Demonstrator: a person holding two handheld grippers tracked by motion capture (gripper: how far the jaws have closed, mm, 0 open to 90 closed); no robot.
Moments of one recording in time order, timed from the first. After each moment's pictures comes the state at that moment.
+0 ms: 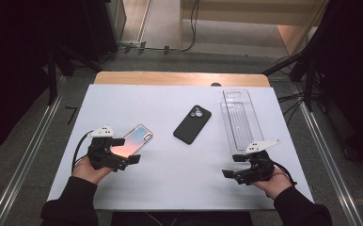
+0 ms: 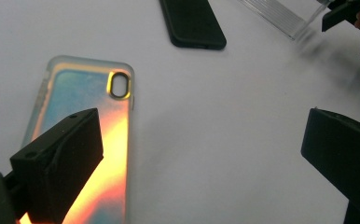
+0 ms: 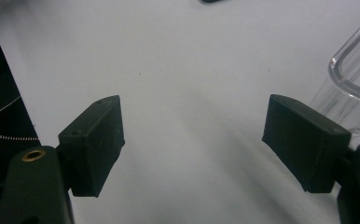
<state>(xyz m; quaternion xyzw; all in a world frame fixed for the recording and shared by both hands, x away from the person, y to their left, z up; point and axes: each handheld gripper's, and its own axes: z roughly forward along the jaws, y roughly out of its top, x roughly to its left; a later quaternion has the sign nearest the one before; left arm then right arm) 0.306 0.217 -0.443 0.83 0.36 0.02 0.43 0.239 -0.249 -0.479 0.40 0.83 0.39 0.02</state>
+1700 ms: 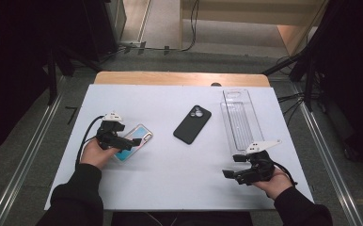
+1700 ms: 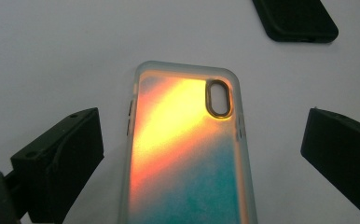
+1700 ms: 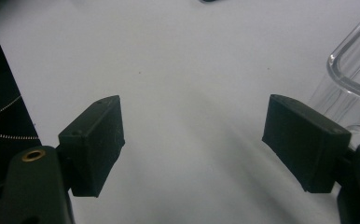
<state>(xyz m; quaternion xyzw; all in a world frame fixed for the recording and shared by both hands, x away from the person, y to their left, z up) 0.372 0.215 -0.478 0.85 0.37 0.07 0.37 0.239 -0.250 -0.479 0.40 0.83 0.39 0.02</state>
